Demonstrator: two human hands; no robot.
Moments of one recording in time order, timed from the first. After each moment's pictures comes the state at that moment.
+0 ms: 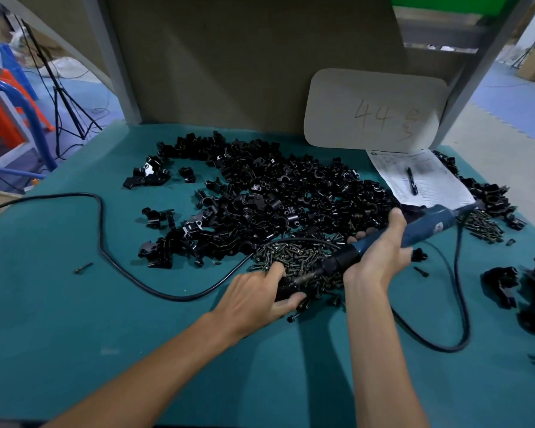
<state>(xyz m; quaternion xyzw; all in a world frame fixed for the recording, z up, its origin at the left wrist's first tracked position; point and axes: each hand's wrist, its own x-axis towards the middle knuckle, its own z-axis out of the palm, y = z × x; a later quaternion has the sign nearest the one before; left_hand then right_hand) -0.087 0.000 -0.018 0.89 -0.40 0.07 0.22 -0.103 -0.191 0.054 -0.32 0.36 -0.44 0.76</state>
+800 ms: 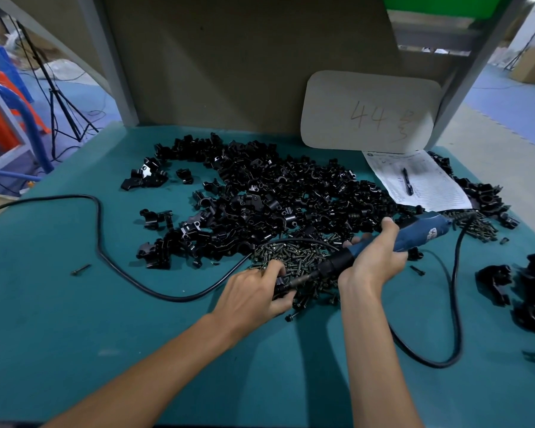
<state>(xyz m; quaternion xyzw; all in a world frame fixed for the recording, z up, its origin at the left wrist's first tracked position) -0.090 -0.002 -0.018 0.88 -0.39 0.15 0.21 -0.107 -0.187 0.050 -0.32 0.38 -0.45 0.74</state>
